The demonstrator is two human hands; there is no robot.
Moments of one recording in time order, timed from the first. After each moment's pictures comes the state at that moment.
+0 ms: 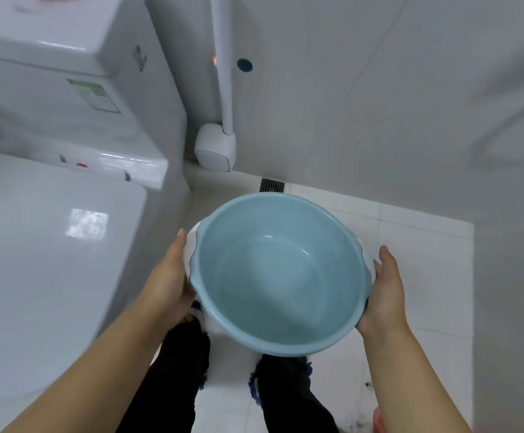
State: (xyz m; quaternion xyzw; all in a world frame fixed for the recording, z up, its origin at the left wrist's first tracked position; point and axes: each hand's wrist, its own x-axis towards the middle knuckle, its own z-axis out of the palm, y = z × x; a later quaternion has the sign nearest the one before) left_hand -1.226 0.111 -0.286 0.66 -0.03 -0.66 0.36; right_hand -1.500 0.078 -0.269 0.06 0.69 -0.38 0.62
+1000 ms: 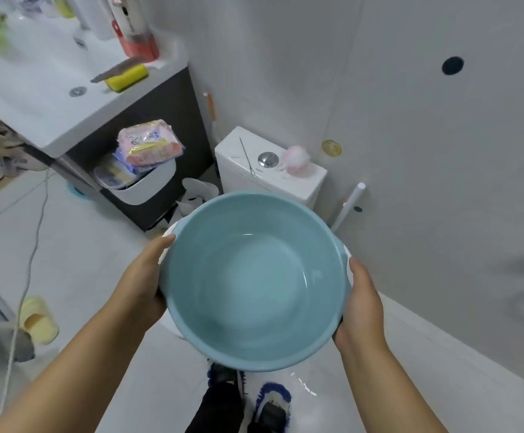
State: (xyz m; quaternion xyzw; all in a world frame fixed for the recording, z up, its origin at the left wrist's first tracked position) left_hand -1.050 0.262 0.087 0.69 0.07 -0.44 0.58; right_hand -1.294 0.145 0.057 -0.24 0.54 -0.33 0.74
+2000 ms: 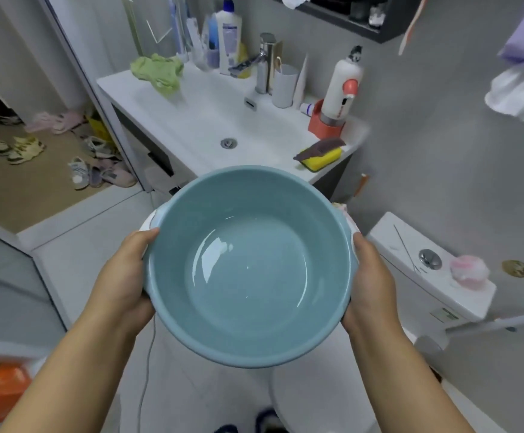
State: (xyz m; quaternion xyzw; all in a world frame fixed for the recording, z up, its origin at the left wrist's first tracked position) left_hand -0.591 0.422 0.148 0.62 0.10 -0.32 0.71; right_hand -0.784 0.239 0.149 -0.38 0.49 -0.31 0.73
